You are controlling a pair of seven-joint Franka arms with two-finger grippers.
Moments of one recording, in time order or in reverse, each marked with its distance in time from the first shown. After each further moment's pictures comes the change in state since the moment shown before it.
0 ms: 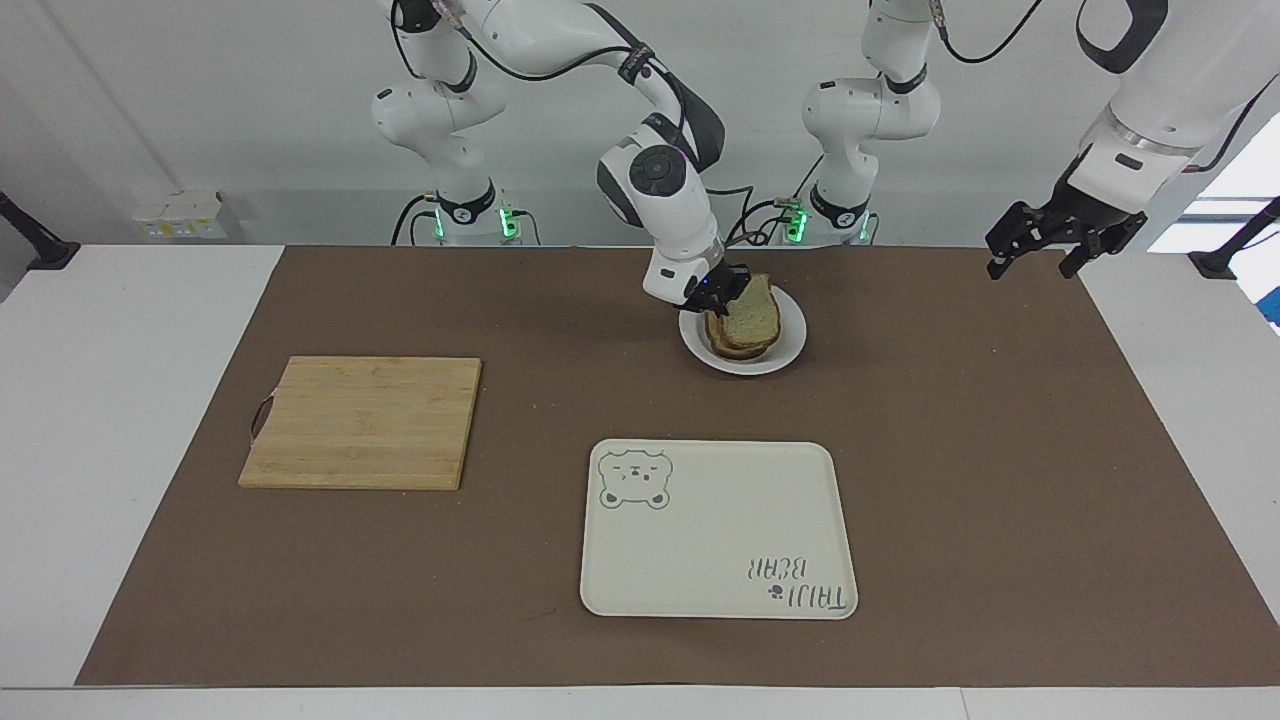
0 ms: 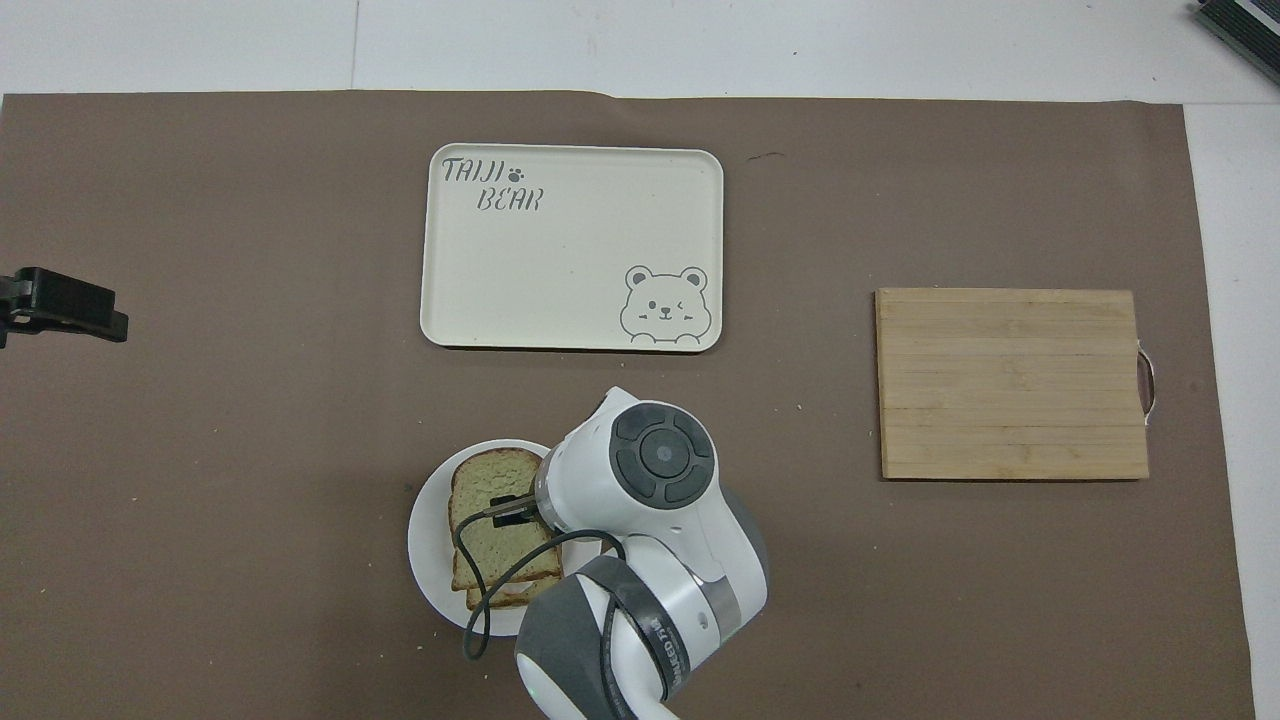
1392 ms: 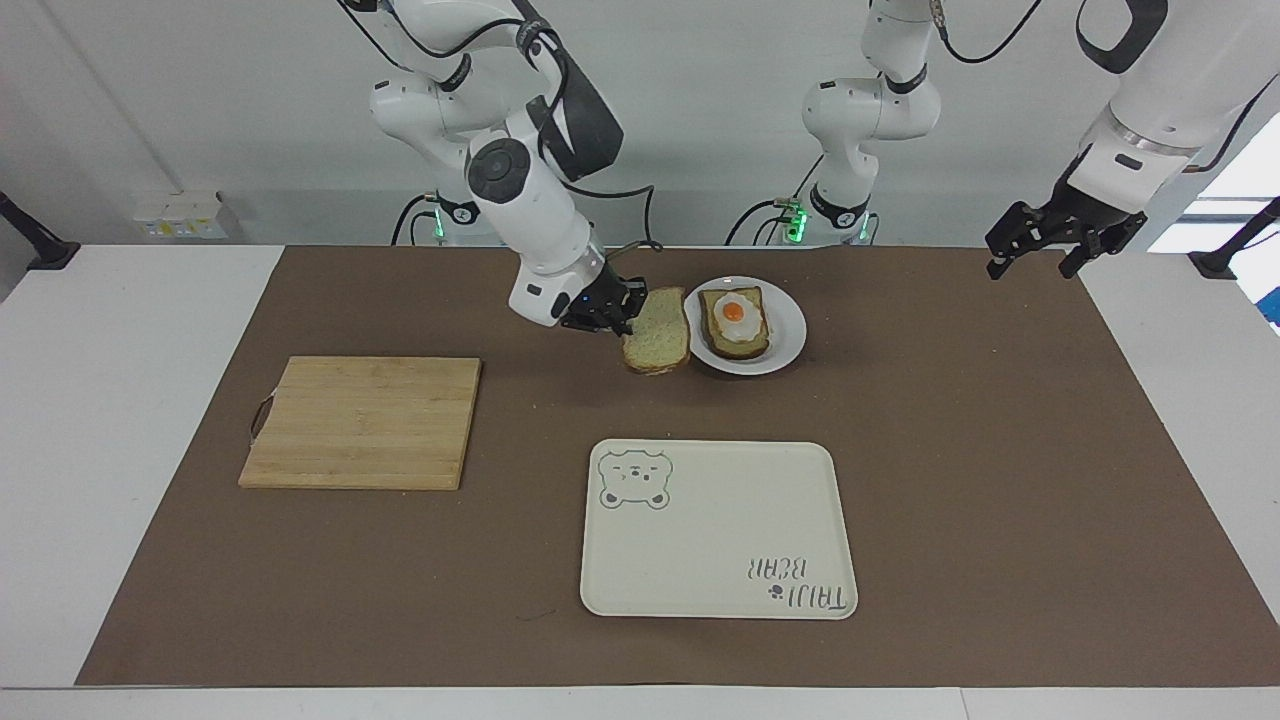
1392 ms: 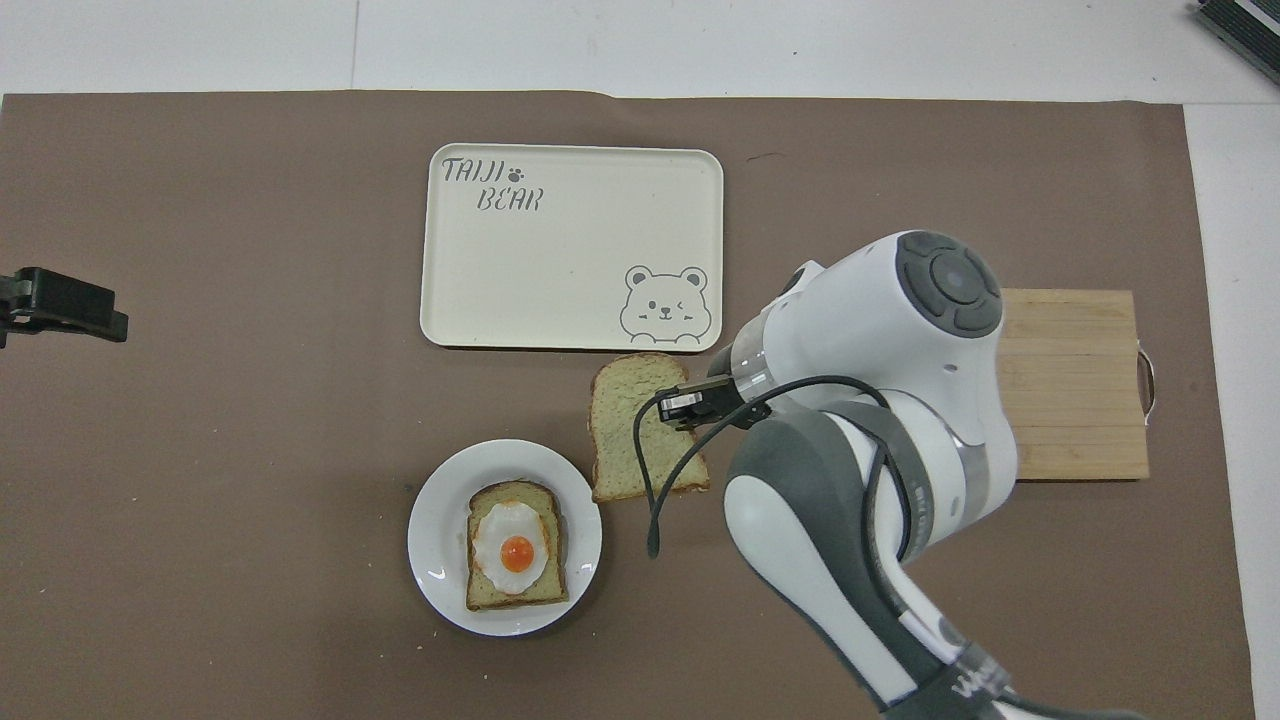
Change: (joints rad) left arm 0.000 0.000 -0.001 0.000 0.000 0.000 0.000; right arm -0.283 -0.111 0.004 0.071 0.000 -0.256 -0.180
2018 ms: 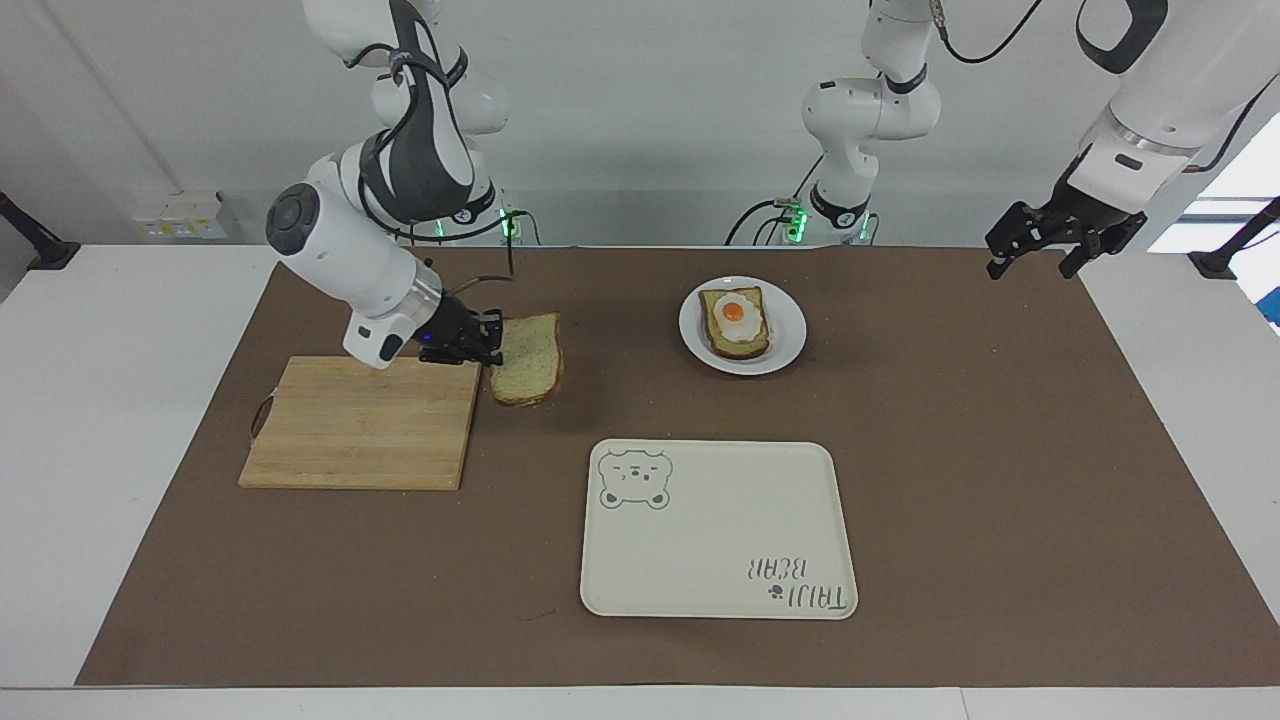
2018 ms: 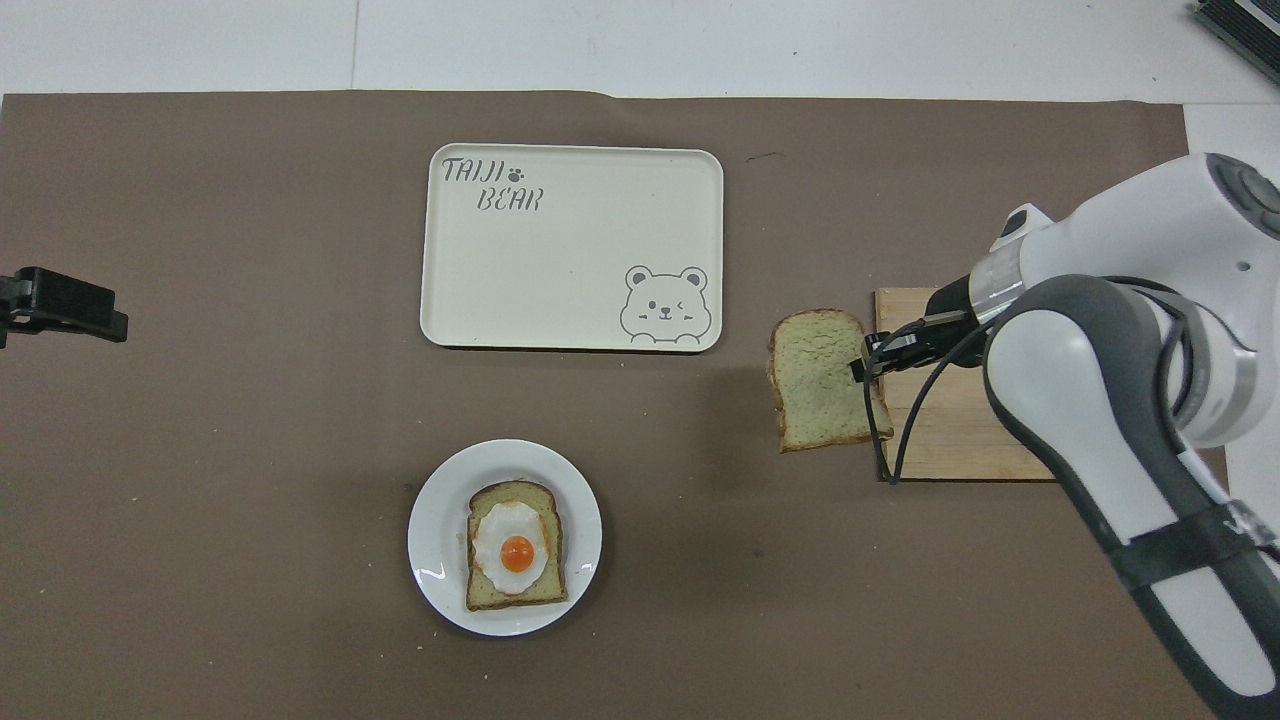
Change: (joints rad) left arm 0.000 0.000 0.000 0.000 0.000 0.000 0.000; right arm -0.312 0.002 -0.015 0.005 0.000 -0.140 -0.328
